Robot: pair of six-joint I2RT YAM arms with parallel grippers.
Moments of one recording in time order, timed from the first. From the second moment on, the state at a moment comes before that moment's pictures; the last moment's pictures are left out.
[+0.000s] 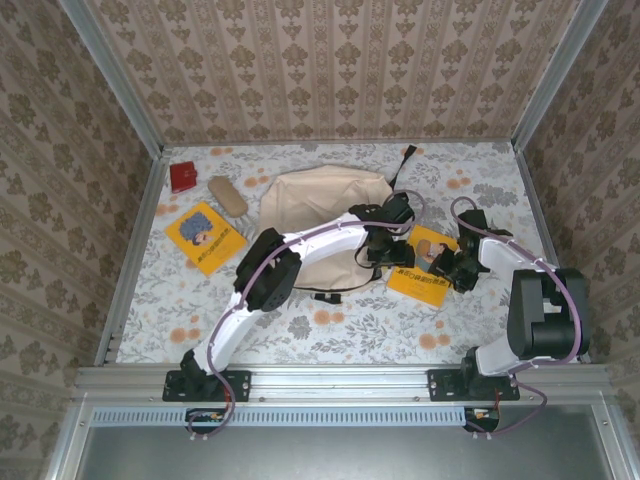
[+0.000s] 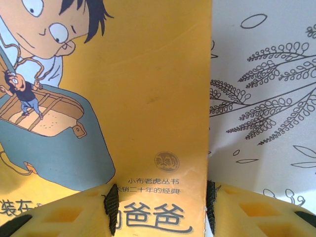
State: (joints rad) left arm -0.99 2.37 1.99 -0.78 0.29 -0.75; right arm -0.06 1.49 0.78 -0.69 -0.17 0.55
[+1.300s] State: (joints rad) left arm -0.97 2.36 2.00 -0.79 0.31 -0.73; right arm 0.10 1.35 0.93 -0.90 -0.02 0.51
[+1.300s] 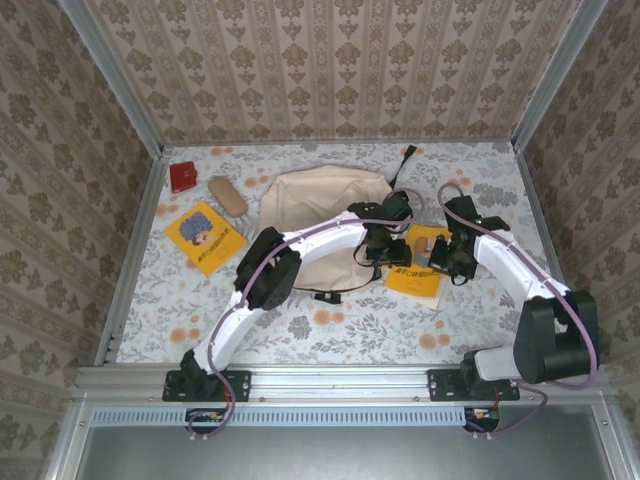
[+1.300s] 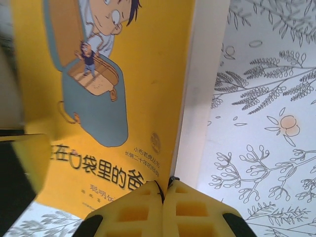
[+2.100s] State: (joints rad) left arm -0.64 1.82 1.44 -0.52 0.53 -0.61; right arm 0.10 1.23 1.16 -0.78 -0.53 0.50
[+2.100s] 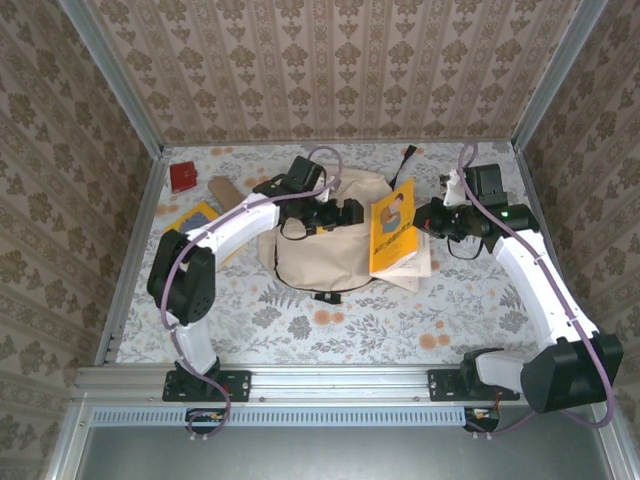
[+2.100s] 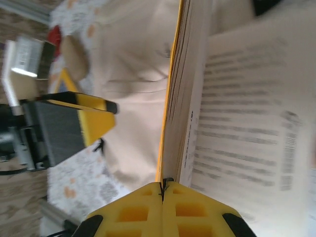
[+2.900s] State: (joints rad) left arm -0.59 1.71 1.11 0.18 0.78 -1.20; right arm 0.16 1.36 1.16 -0.42 -0.88 0.71
